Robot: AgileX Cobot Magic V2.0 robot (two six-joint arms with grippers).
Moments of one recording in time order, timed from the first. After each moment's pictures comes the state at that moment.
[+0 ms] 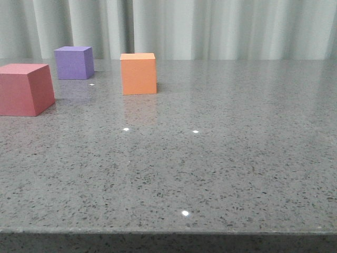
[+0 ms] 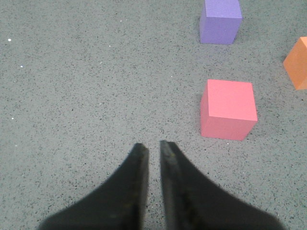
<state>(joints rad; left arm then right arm) -0.09 0.76 -0.98 0.11 0.92 -0.17 0.05 0.52 -0.48 -0.11 0.35 0.15</state>
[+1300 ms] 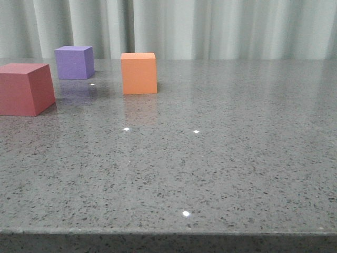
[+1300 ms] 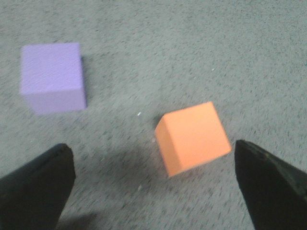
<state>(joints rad) -0.43 1.66 -1.69 0.03 0.85 -0.30 0.05 0.52 -0.48 -0.11 0.35 0.15</state>
